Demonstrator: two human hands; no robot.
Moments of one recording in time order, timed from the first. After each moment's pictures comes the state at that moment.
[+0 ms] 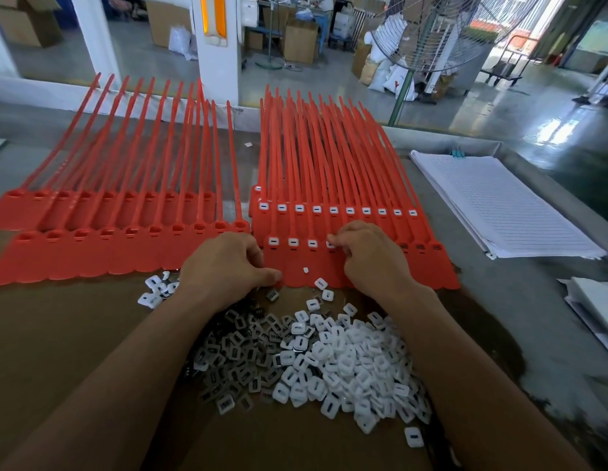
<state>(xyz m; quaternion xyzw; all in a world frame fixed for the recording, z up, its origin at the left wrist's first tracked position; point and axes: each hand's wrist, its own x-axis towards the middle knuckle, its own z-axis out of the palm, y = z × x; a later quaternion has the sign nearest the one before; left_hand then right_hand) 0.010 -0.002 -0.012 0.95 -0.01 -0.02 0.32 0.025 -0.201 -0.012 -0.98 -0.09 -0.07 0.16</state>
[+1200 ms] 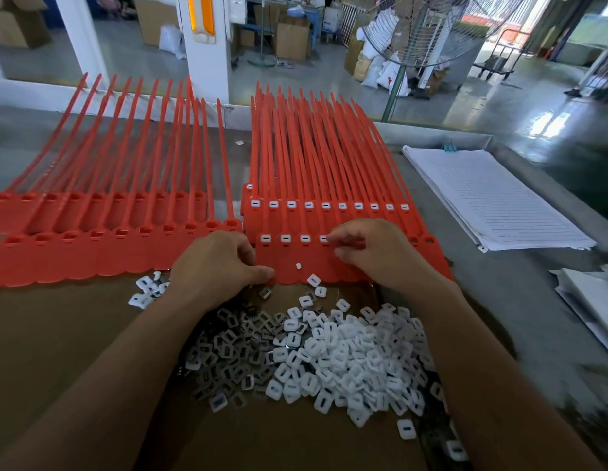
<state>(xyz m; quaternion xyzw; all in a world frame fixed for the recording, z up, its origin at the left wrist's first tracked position) 0.012 0.000 -0.013 0.95 -0.02 -0.01 0.31 0.016 -0.219 0.010 -0.95 -0.13 -0.02 0.29</state>
